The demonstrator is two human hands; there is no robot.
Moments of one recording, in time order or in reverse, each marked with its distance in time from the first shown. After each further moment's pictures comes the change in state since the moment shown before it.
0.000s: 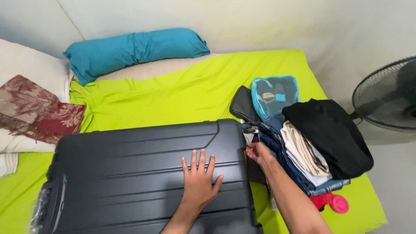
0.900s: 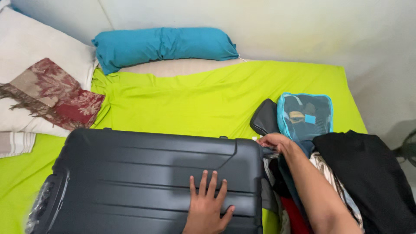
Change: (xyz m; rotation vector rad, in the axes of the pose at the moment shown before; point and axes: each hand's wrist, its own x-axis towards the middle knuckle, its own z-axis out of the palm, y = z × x) left_hand 0.001 -0.006 0.019 -0.078 0.034 -0.013; right_hand 0.107 -0.124 0.046 -0.498 -0.259 0.274
